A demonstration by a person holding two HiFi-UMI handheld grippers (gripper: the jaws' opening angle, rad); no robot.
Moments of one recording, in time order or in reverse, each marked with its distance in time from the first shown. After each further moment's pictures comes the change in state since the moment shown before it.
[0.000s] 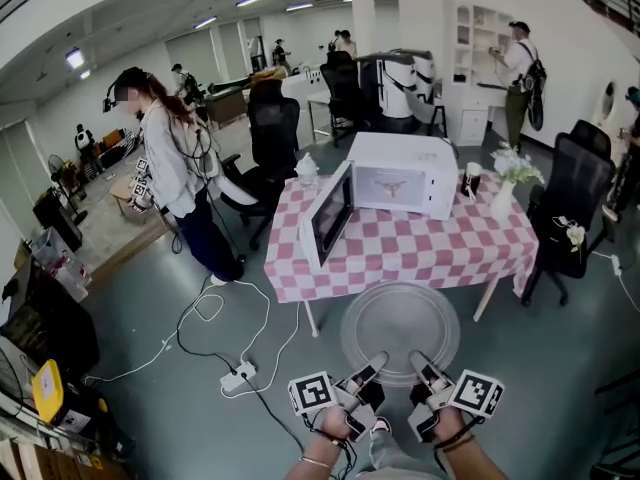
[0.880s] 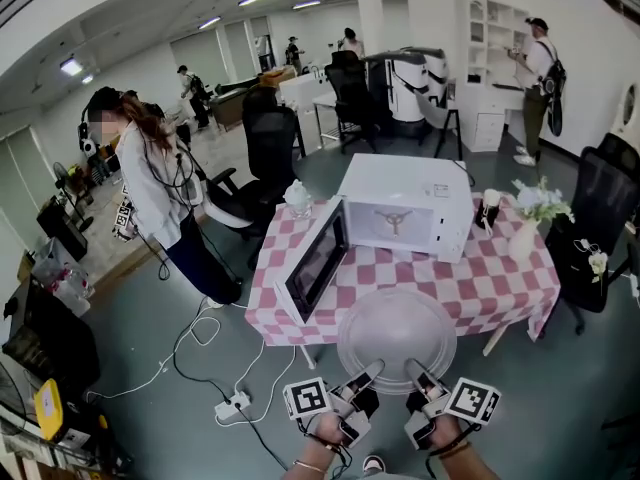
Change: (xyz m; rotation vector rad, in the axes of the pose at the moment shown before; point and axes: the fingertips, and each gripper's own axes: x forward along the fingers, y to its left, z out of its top) left arm 0.169 0.054 0.136 0.028 -0.007 0.079; right arm 0.152 -0.056 0.161 0.016 0.053 0.067
